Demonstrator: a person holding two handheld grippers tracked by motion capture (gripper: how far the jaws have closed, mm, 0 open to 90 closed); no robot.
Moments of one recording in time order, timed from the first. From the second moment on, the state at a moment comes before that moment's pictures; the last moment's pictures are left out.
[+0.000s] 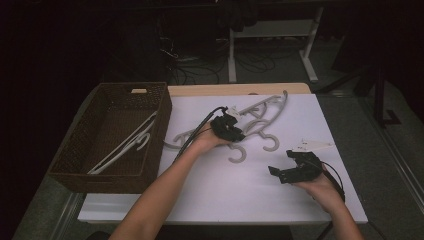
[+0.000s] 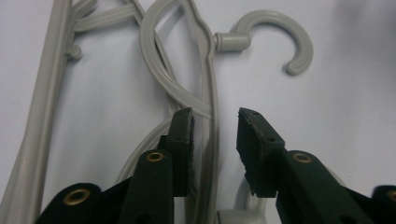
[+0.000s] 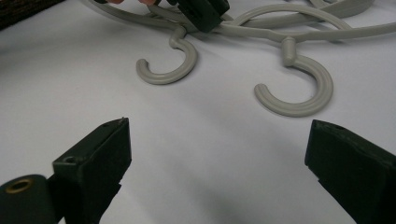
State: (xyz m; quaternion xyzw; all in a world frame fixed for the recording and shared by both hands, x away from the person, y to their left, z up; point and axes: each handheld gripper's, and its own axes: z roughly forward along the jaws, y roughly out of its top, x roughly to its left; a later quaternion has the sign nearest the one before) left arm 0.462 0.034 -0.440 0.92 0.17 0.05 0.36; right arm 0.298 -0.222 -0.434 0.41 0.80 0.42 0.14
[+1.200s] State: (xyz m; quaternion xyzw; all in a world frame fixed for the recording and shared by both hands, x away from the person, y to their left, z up) left arm 0.462 0.018 -0.447 0.93 0.16 0.05 0.31; right arm 0.298 -0.223 -0.434 0.41 0.80 0.42 0.13
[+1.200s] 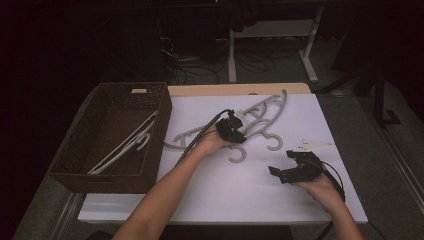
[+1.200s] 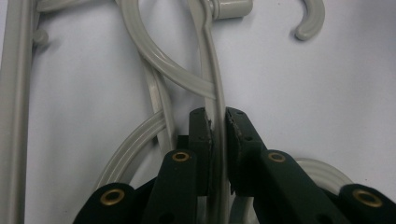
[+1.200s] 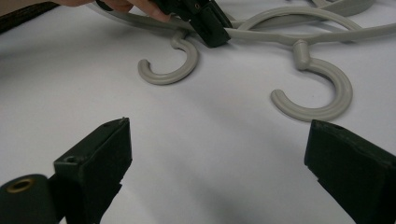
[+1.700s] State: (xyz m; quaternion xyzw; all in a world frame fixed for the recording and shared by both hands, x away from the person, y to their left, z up) left arm 0.450 0.030 -0.408 0.92 0.16 0.05 0.34; right arm 0.298 -0.225 -0.434 0.41 0.80 0.42 0.14
